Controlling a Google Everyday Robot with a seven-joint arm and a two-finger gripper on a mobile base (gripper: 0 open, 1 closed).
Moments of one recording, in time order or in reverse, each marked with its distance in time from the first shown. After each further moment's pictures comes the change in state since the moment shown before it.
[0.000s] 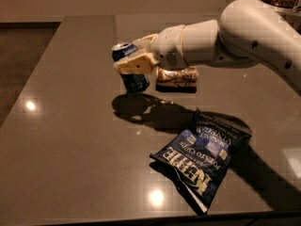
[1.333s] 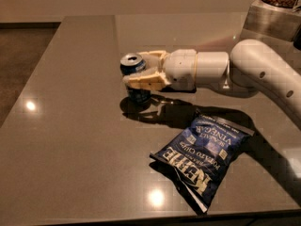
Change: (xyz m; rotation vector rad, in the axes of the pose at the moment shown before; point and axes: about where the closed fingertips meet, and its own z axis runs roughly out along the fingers) arm 0.037 0.003 -0.006 -0.076 -0.211 -0.092
